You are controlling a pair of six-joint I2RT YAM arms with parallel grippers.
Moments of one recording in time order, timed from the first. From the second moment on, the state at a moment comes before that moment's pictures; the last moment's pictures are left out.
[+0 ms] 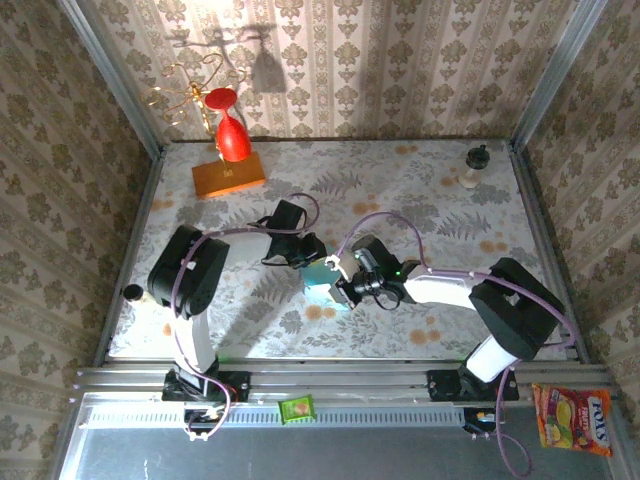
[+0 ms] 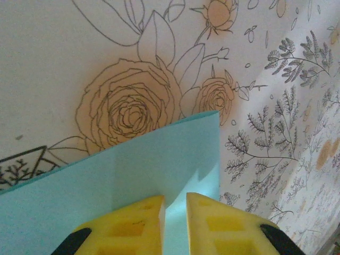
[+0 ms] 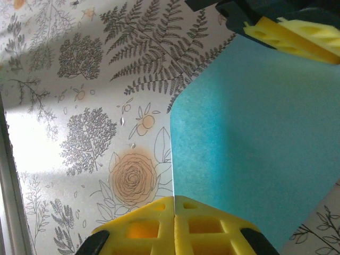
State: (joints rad) left arm -0.57 1.88 1.02 -0.15 0.46 -0.81; right arm 0.72 1.59 0.73 0.02 -0.41 0.08
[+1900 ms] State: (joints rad) left arm -0.55 1.86 0.99 -0.18 0.47 -0.73; right arm 0.70 1.71 0.84 -0.09 -0.26 0.16
